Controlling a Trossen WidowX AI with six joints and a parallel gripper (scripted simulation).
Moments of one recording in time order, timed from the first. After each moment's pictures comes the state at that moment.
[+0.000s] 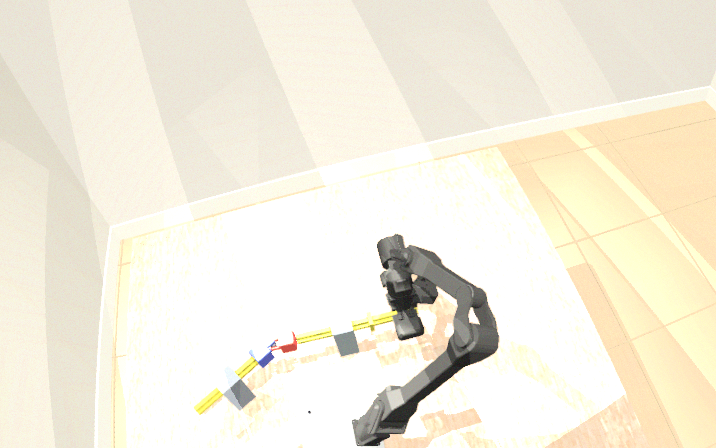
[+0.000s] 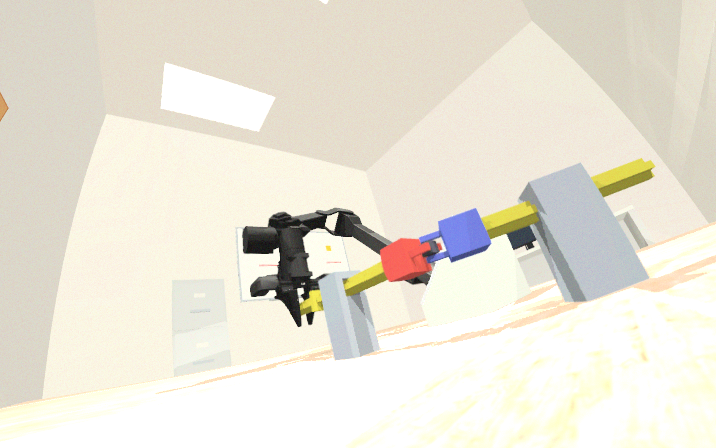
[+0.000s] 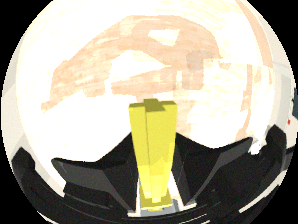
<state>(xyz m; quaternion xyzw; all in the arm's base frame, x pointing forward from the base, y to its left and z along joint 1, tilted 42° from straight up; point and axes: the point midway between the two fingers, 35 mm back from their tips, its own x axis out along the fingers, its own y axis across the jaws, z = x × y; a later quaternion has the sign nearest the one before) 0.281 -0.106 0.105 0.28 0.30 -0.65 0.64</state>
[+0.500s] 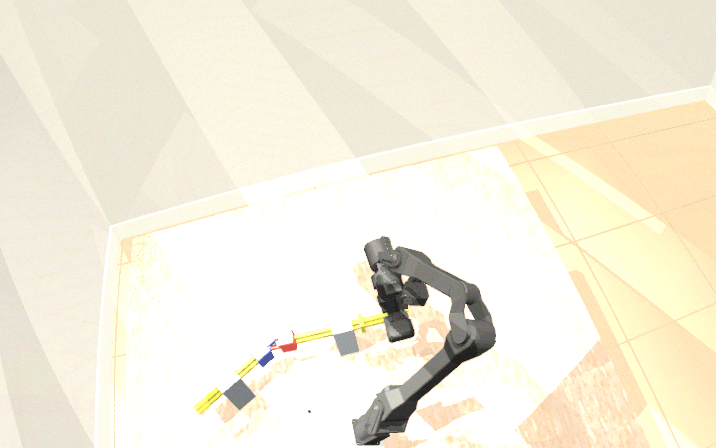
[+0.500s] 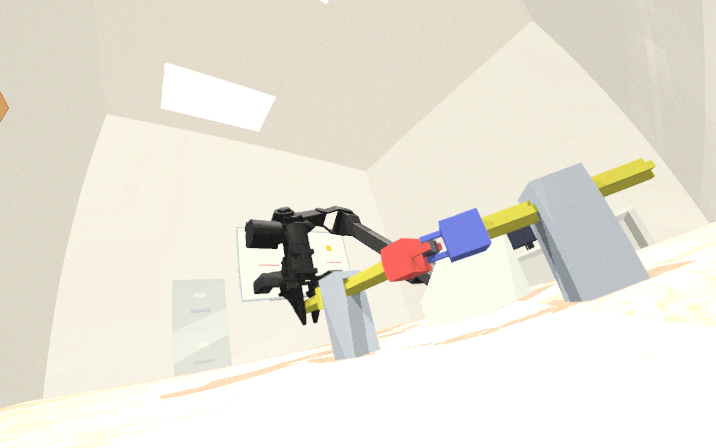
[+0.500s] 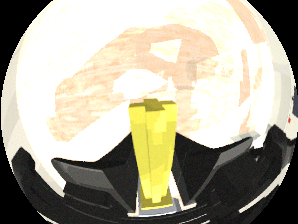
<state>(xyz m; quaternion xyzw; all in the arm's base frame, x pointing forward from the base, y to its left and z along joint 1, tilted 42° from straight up) 0.281 -0.090 0.090 0.28 0.30 -0.65 0.64</state>
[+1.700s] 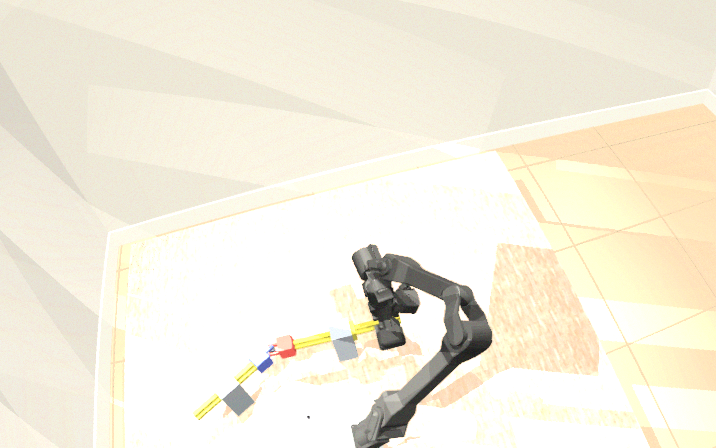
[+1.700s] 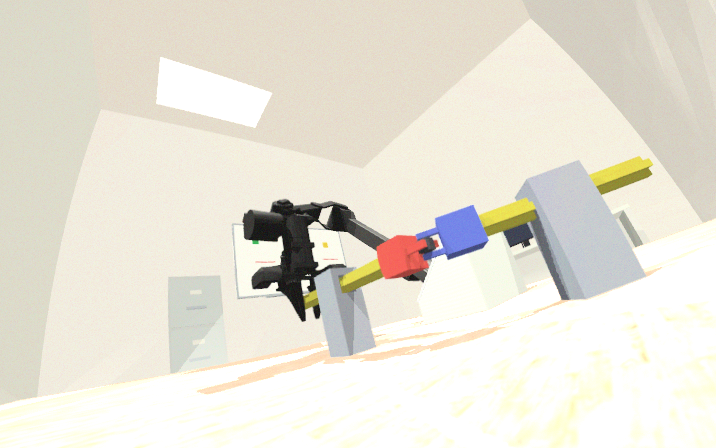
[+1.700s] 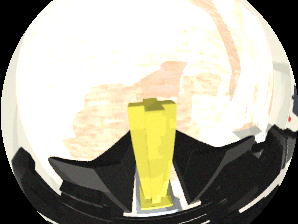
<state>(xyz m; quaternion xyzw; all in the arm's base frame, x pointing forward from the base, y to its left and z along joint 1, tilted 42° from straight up) 0.280 -0.076 0.076 0.28 0.30 -0.65 0.64</state>
